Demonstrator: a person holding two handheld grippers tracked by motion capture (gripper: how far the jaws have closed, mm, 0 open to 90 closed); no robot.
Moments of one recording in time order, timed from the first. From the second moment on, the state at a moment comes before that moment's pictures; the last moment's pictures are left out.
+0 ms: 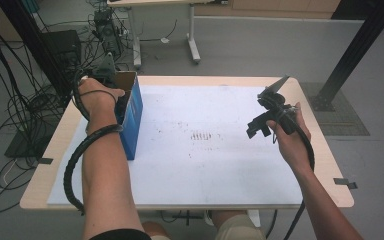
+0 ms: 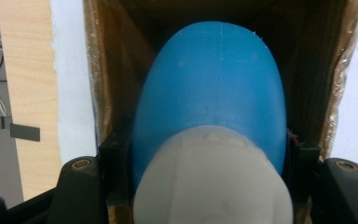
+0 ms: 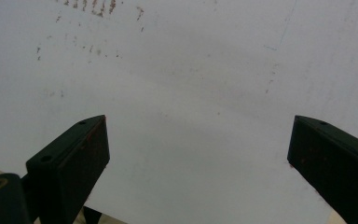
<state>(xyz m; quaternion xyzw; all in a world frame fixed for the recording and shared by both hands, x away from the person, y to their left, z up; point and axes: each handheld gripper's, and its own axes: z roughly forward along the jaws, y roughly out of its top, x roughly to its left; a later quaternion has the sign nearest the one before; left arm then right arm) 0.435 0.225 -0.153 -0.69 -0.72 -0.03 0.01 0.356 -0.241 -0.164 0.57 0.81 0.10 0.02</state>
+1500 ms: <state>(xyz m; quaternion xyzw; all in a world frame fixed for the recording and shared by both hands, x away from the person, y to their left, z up) 0.428 0.229 -0.167 -0.69 -0.72 -0.03 0.00 0.359 -0.243 -0.162 0.58 0.81 0.10 0.03</state>
